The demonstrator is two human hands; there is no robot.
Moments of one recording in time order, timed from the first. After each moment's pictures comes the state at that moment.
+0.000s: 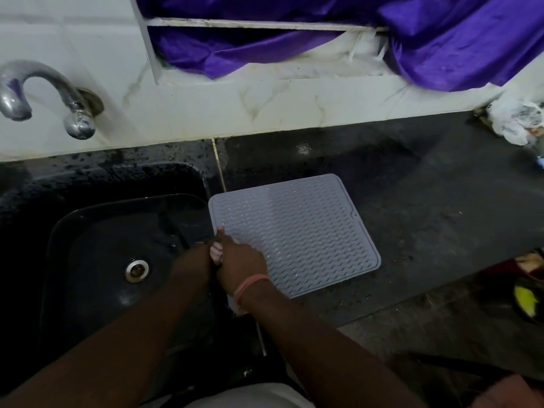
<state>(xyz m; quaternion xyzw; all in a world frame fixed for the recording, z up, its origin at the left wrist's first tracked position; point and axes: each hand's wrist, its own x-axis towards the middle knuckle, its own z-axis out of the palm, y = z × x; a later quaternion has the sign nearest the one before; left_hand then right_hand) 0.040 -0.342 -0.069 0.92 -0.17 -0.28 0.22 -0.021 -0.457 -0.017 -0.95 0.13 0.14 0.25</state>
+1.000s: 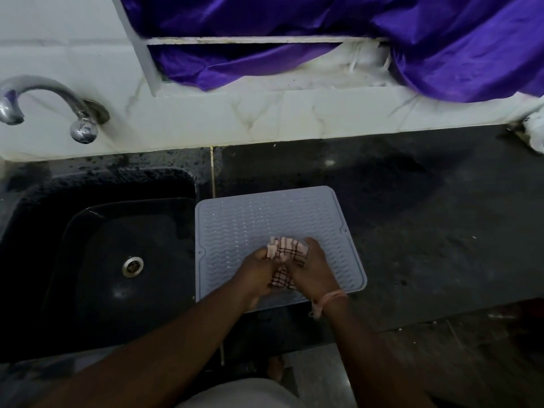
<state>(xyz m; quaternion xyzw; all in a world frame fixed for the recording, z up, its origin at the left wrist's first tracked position) -0.045 -0.530 -0.012 0.62 0.16 -0.40 0.66 -0.089 -0.657 -0.021 -0.79 0.24 0.07 0.56</state>
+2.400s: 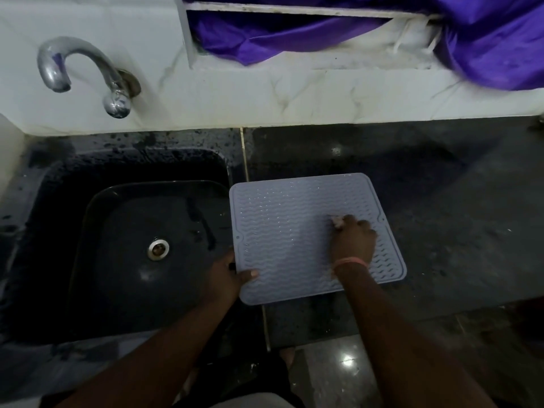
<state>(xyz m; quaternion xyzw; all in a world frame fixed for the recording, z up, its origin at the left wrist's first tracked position) -0.043 -0.366 -0.066 0.78 0.05 -0.23 0.58 -0.042 -0.630 -0.040 -0.92 0.36 -0.03 0.13</state>
